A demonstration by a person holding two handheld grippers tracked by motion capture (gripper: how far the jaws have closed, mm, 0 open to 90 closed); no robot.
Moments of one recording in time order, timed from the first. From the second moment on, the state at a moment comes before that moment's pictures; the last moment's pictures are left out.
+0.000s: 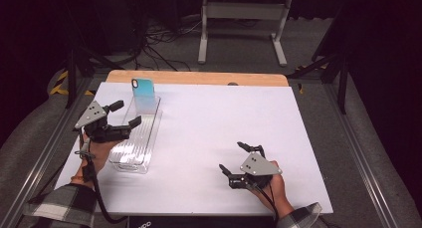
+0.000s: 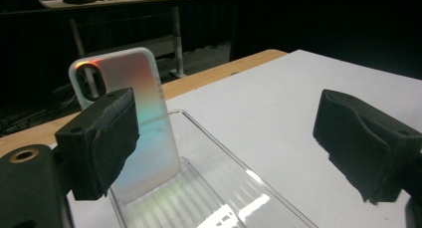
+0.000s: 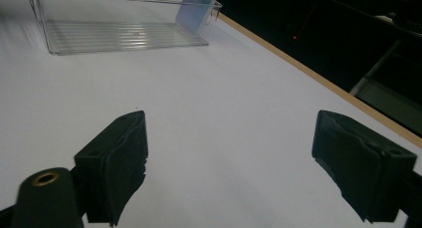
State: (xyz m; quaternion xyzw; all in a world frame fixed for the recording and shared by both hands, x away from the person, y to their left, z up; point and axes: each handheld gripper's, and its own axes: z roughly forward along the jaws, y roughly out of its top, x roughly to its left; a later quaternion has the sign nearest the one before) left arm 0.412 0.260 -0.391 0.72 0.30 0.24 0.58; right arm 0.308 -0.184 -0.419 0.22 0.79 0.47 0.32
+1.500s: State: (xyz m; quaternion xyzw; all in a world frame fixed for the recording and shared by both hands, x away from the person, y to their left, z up) left arm 0.374 0.226 -0.385 0.74 0.26 0.26 0.57; right arm 0.306 -0.184 -0.418 0.22 0.79 0.48 0.32
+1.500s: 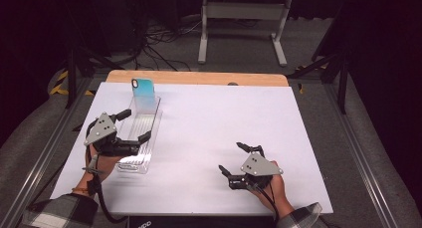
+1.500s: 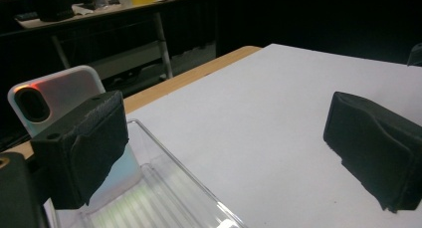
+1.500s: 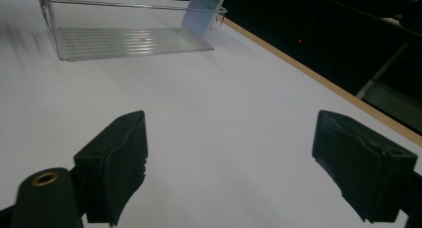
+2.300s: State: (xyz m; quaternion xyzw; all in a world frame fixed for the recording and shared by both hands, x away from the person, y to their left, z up) left arm 0.356 0.206 -0.381 0.74 0.23 0.24 0.58; right arm 0.306 -0.186 -0.417 0.22 0.79 0.48 0.32
